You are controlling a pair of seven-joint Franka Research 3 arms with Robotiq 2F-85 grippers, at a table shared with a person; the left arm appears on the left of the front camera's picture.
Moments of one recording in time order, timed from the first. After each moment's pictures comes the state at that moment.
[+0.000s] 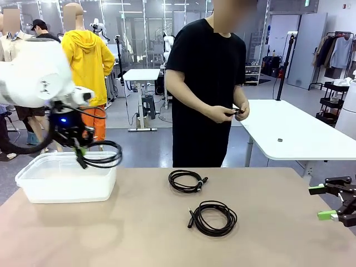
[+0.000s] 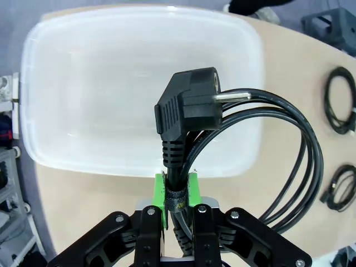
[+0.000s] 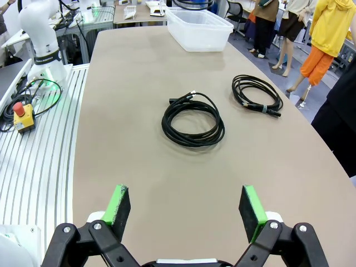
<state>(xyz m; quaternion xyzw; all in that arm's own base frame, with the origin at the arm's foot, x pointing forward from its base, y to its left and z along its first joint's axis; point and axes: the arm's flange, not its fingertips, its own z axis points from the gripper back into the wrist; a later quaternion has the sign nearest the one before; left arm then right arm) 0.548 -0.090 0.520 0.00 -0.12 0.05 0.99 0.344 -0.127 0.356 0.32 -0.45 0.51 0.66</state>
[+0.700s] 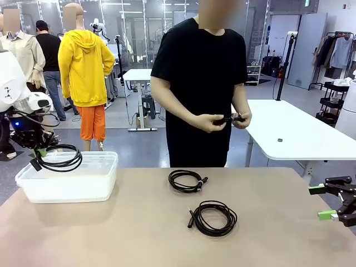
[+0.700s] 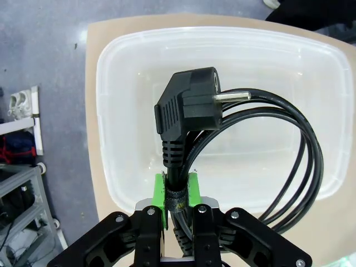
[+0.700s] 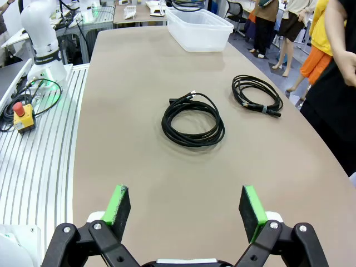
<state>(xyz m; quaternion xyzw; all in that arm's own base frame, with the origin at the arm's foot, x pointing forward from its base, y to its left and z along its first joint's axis) 0.582 0.032 0.485 0.02 -0.12 0.00 0.99 0.344 -0.127 0.356 0.32 -0.45 0.52 0.66</state>
